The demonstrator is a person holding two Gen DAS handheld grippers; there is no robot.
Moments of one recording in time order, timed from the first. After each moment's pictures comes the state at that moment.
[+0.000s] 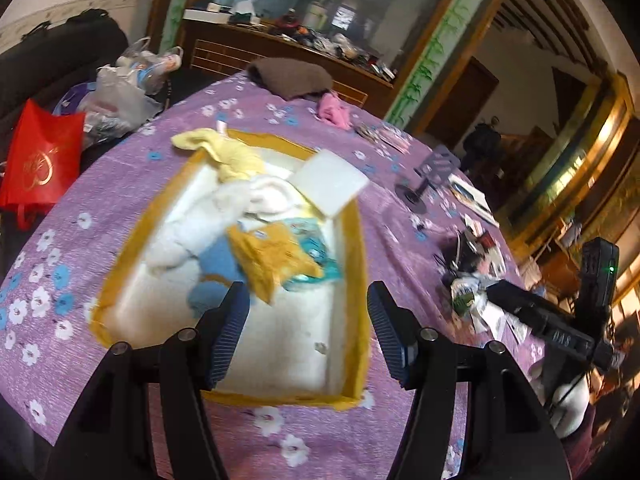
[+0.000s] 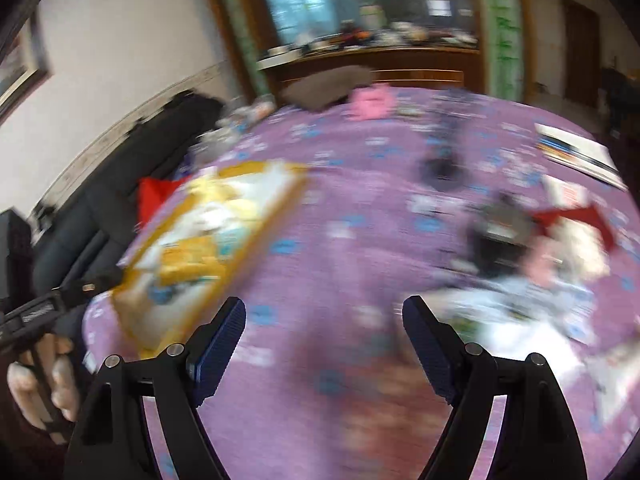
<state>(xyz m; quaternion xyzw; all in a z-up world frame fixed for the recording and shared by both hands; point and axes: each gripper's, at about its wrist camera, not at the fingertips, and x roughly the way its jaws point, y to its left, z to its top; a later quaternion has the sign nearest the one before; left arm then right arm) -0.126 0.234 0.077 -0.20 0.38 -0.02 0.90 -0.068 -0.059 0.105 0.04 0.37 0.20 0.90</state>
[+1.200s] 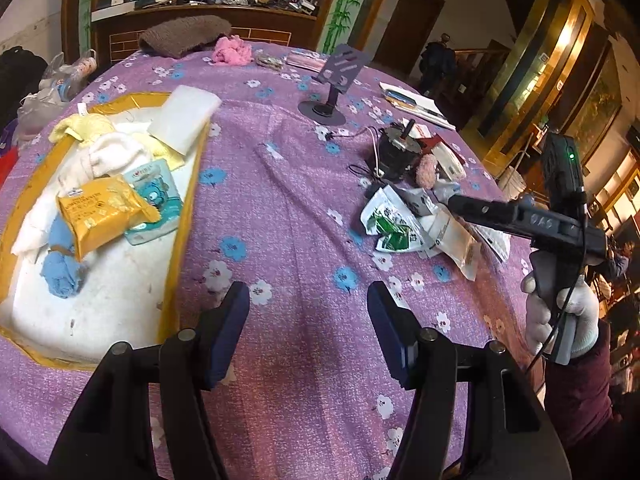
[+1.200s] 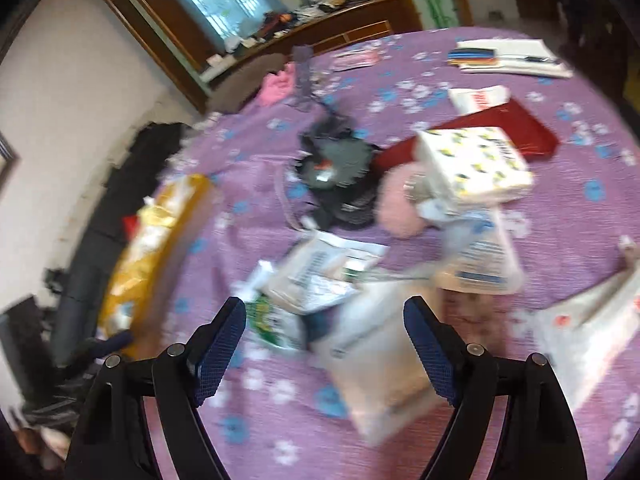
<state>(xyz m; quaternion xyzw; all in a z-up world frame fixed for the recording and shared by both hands) -0.114 0.106 0.061 -0.10 0.45 -0.11 0.88 -0.032 -0.186 0.067 0.14 0.44 0.18 0.87</state>
